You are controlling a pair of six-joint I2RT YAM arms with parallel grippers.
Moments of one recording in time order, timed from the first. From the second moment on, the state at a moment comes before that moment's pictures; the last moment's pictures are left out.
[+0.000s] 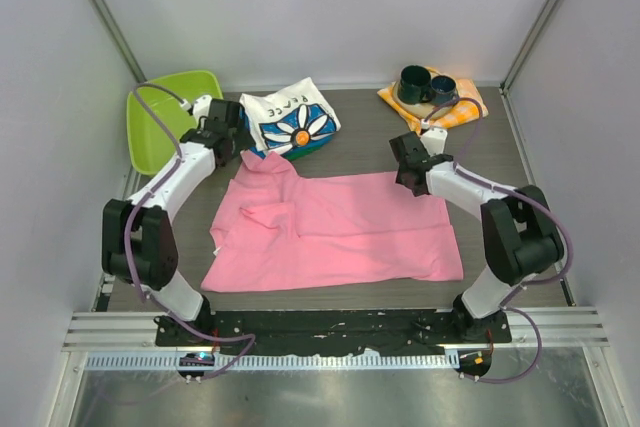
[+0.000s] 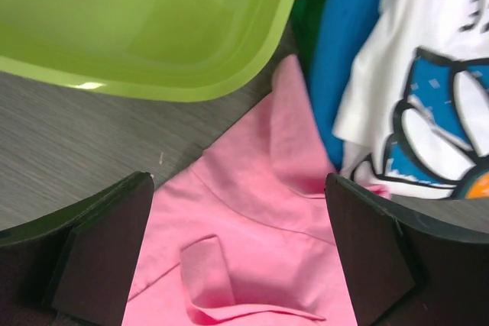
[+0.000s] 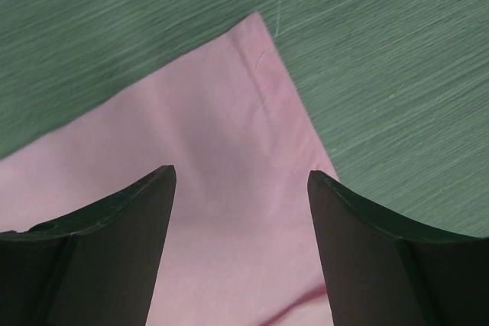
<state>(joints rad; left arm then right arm) -0.25 1.61 1.29 -0.52 -0.43 -0.68 0.40 1.60 0.98 -0.40 0.64 0.58</state>
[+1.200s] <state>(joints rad) -0.14 1.72 1.12 -0.30 -0.32 -0.85 0.12 1.89 1.18 -0.31 0.46 0.63</state>
